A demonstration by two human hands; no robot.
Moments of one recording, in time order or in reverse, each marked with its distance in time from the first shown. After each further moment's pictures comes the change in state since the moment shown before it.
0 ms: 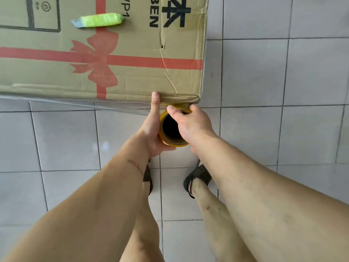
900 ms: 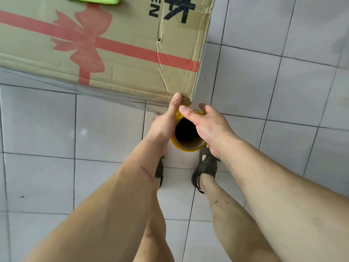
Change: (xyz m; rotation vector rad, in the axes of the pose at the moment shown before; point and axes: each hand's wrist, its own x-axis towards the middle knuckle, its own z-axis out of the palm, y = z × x) left_hand 0.024 -0.018 0.057 -0.020 0.105 0.101; right_hand 0.022 0.009 -0.066 -0.107 -0.090 0.020
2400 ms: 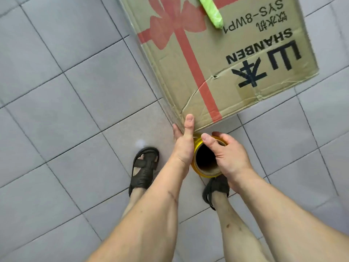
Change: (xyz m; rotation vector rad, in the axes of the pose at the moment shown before) left_hand 0.032 0.026 0.133 -1.094 0.312 0.247; right_hand 0.066 -0.076 -0.091 -0.726 -0.247 -0.317
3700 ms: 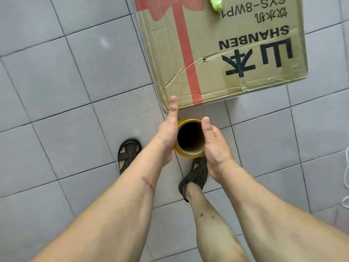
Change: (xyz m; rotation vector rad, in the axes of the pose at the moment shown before) left_hand -0.032 -0.011 0.028 0.001 0.104 -0.116; right_hand 0.012 0.022 -0.034 0.181 -0.170 -0.038
